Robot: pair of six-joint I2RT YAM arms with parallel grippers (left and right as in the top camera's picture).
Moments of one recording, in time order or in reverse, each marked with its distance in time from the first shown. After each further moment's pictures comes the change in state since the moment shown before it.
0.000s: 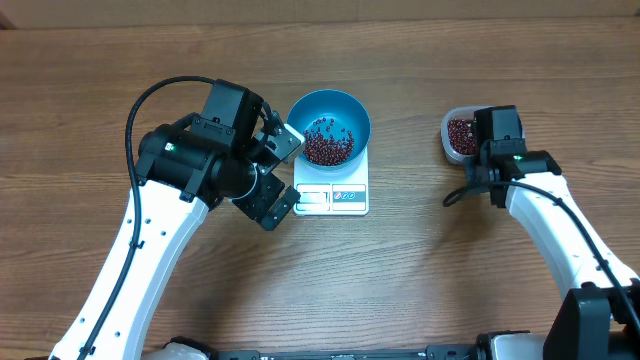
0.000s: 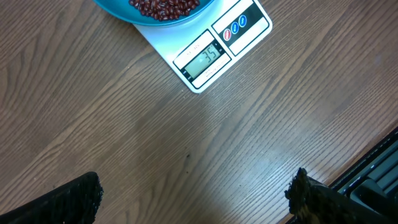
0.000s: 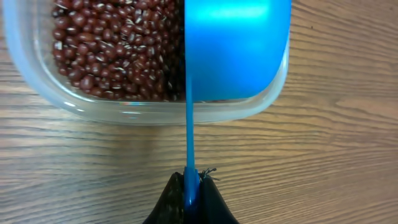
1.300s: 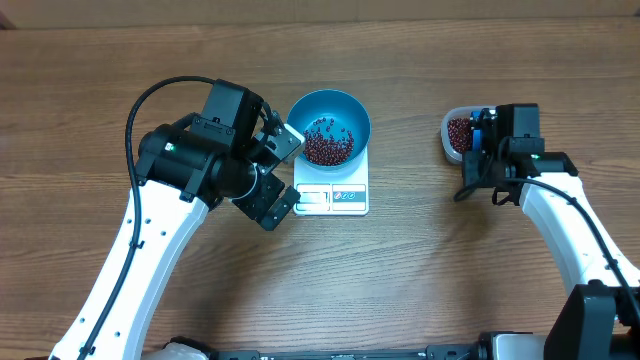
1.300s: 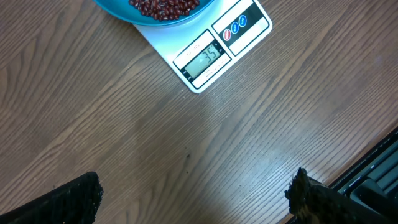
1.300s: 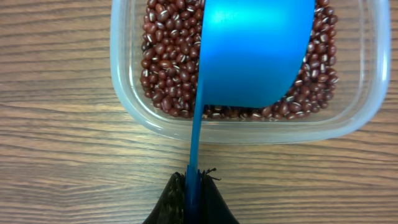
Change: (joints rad) left arm 0.000 0.000 0.000 0.000 0.000 0.000; right arm -0.097 0.000 0.000 0.047 -0.382 0.037
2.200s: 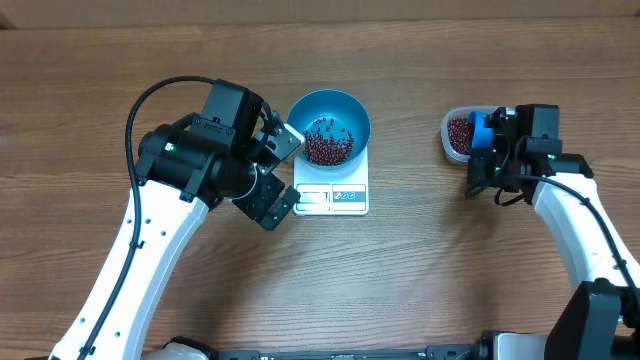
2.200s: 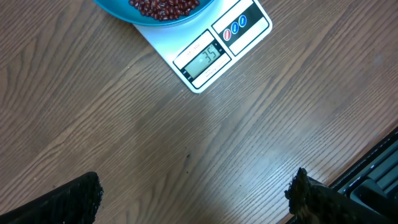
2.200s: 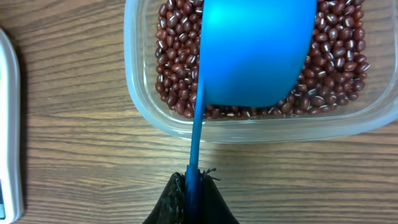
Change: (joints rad) left arm 0.000 0.000 0.000 0.000 0.000 0.000; right arm -0.077 0.000 0.000 -0.002 -0.177 0.055
